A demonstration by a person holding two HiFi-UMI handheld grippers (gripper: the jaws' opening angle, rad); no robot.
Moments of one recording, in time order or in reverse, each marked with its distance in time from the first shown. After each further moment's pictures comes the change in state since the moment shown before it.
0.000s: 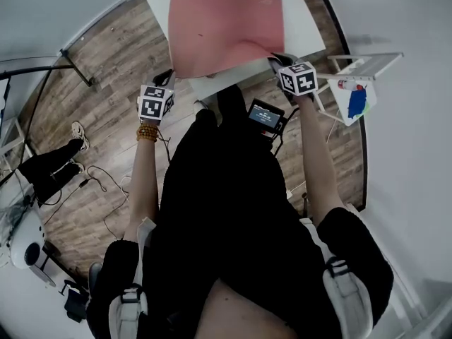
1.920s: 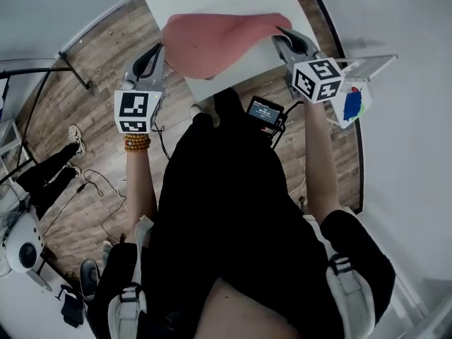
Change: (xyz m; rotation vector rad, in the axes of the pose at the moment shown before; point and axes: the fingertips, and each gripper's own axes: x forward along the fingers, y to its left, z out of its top) left arm -0.138 -0.002 0.179 0.168 -0.492 0.139; right arm -0.115 0.053 0.175 -0.088 -0.429 -0.009
